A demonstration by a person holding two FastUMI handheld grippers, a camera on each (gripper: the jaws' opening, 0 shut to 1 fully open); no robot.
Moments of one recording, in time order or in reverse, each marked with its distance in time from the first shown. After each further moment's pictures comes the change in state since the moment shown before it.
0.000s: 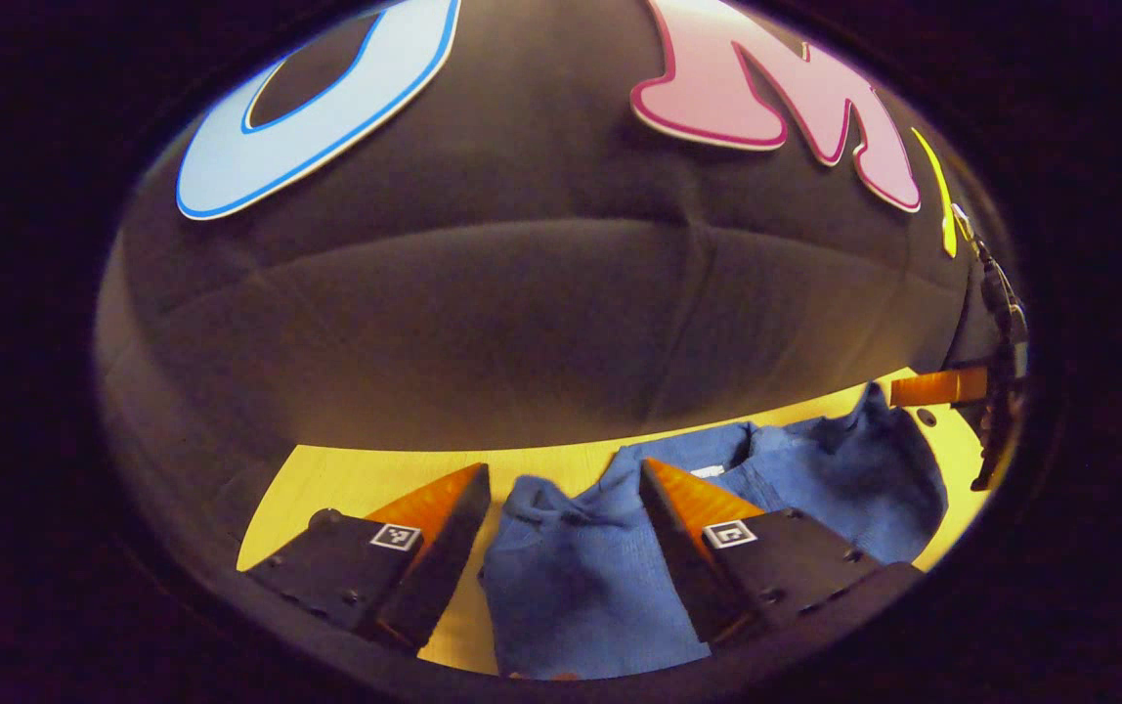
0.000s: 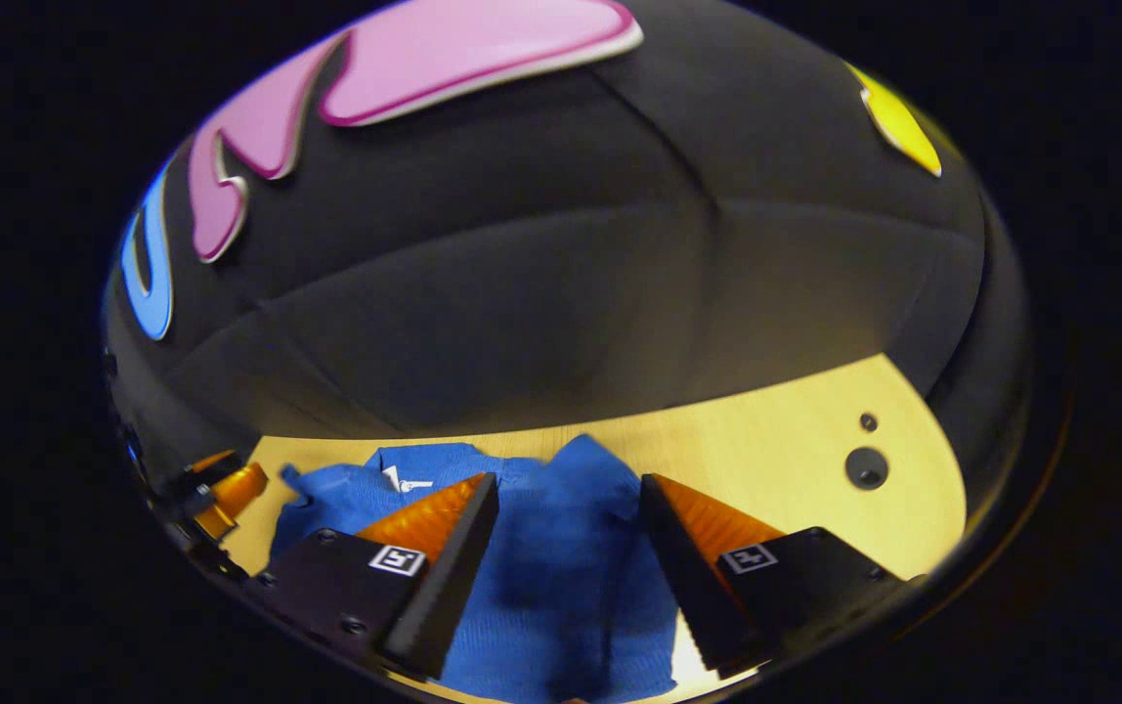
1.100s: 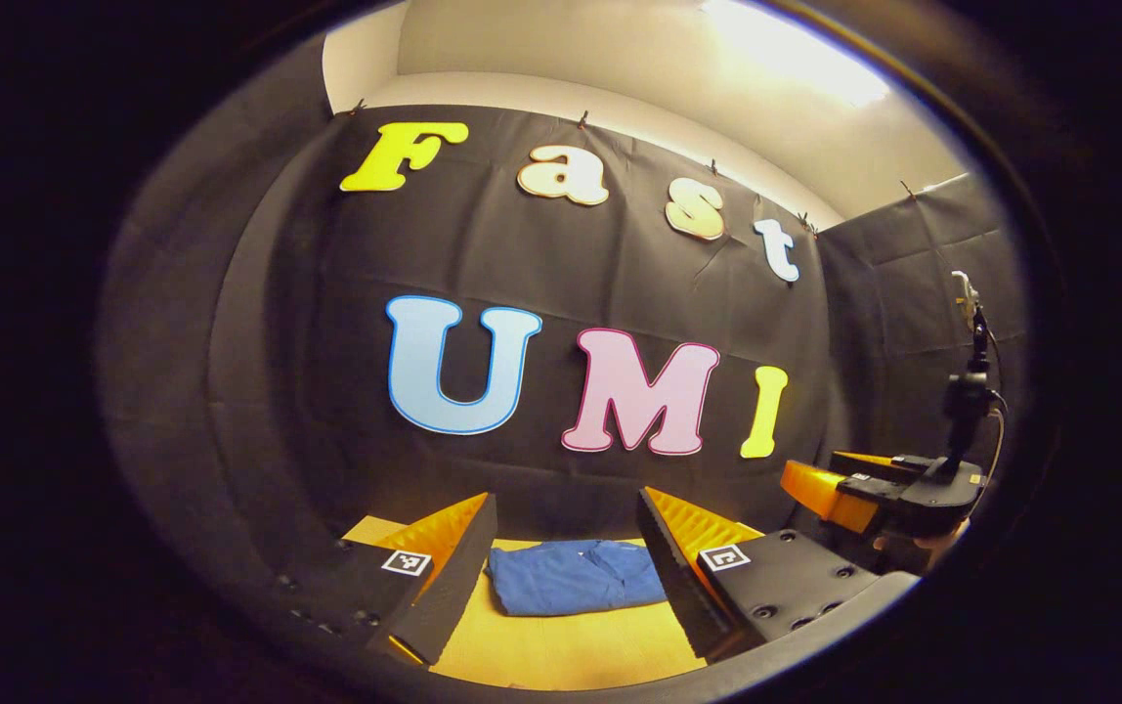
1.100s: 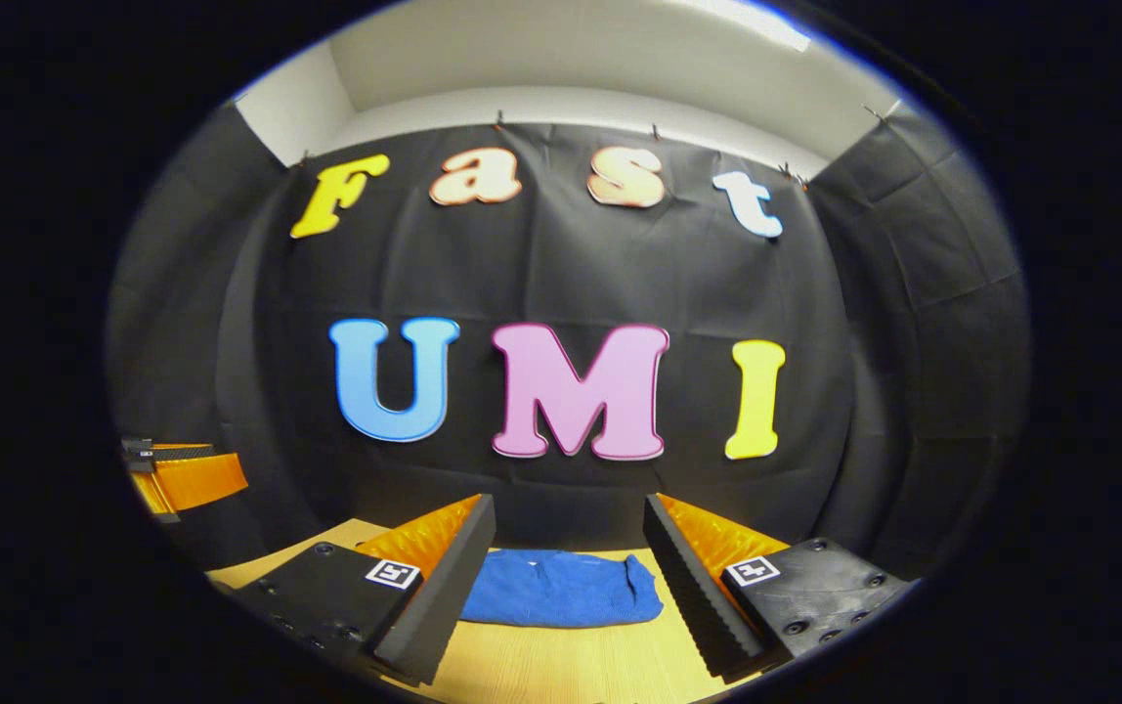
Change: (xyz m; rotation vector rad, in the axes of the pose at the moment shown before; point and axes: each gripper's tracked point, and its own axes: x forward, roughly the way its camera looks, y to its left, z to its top) left arm -0.509 0.015 -0.048 -0.115 -0.568 -0.136; right arm -0.509 0.196 -0.017 -0.206 -0.754 -0.017
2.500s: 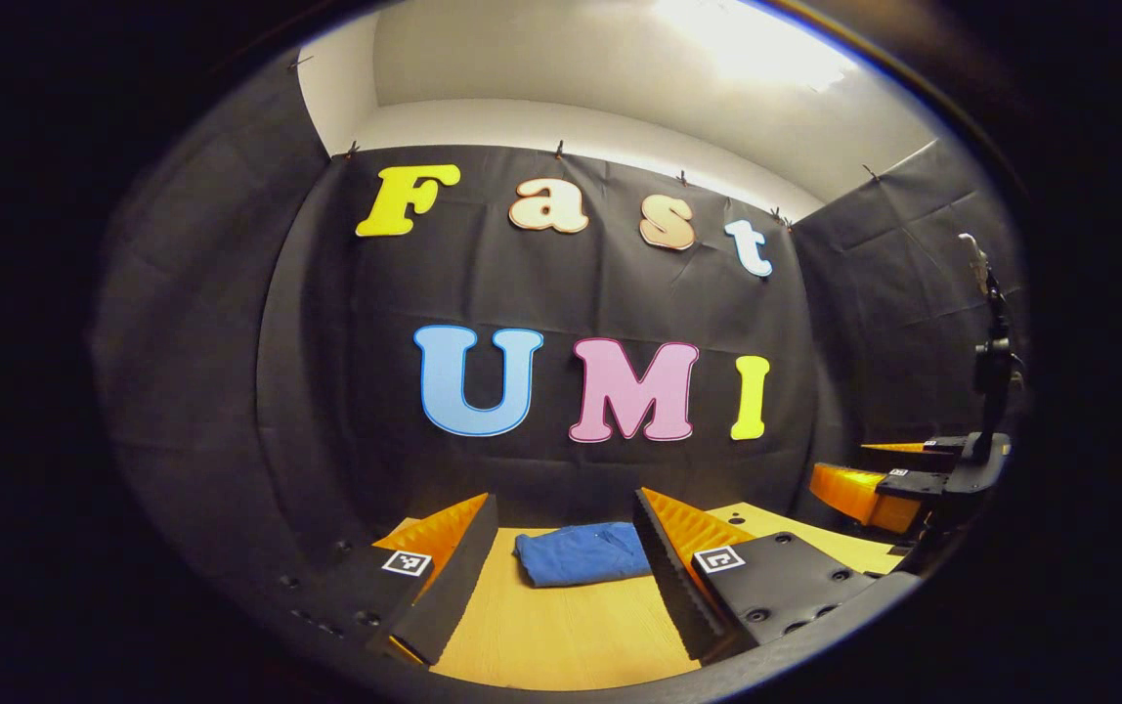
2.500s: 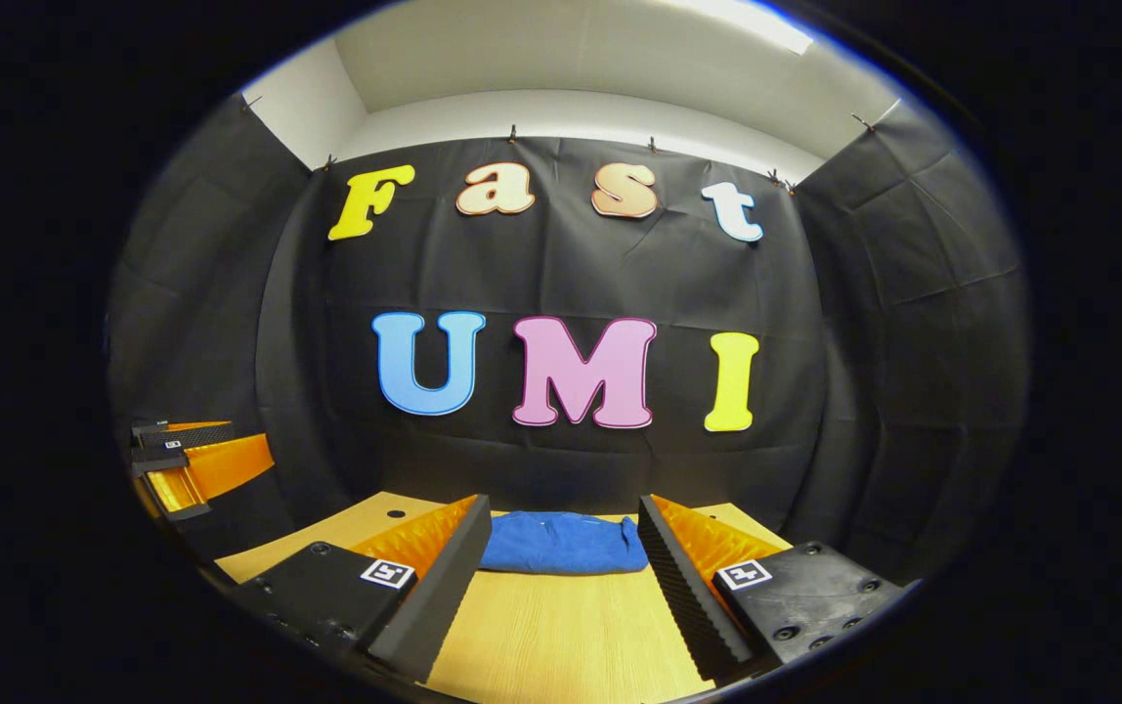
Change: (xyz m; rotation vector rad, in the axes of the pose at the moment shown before) left arm -0.115 -0.026 -0.006 0.096 0.013 0.049; right arm -0.131 -0.008 -0.010 0.024 0.086 -0.013
